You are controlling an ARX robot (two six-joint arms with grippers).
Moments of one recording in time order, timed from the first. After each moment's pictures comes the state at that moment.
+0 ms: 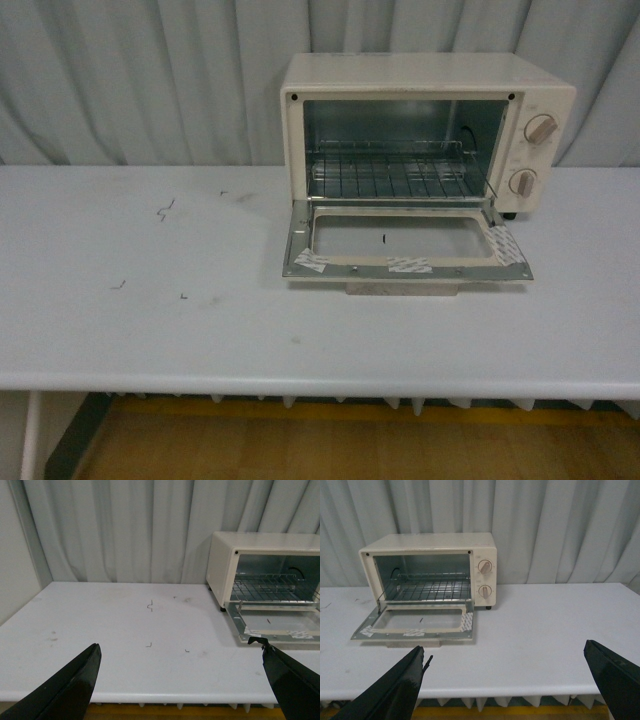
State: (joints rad) left arm 0.00 0.01 0.01 -0.01 0.00 -0.02; right arm 0.00 0.00 0.01 -0.01 0.00 -0.01
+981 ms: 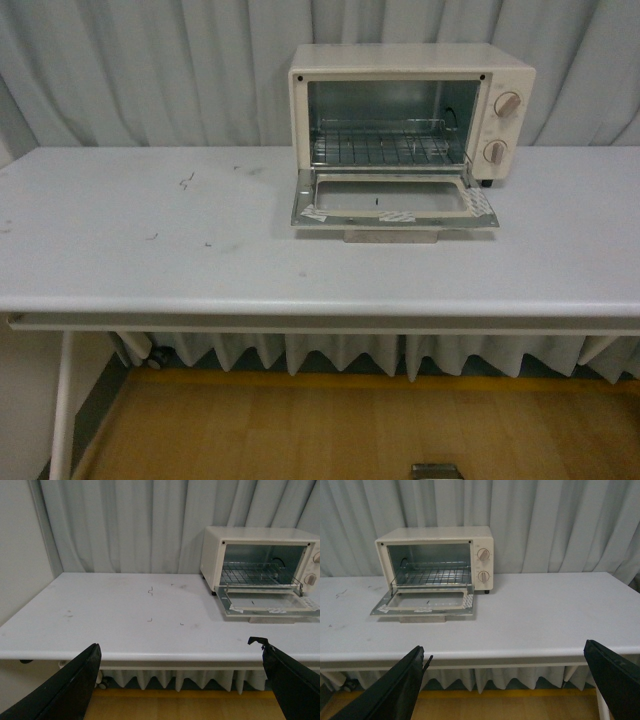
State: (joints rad) left arm 0.00 0.01 0.01 0.00 0.00 -0.02; right arm 0.00 0.00 0.01 0.00 0.00 -0.01
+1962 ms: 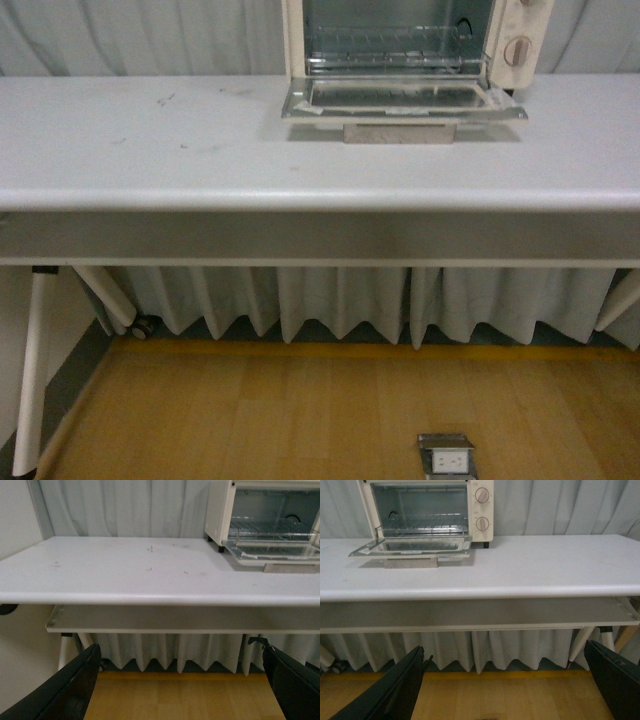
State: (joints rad) left arm 0.00 0.01 0.01 0.00 0.00 -0.01; right arm 0.00 0.00 0.01 0.00 0.00 -0.01
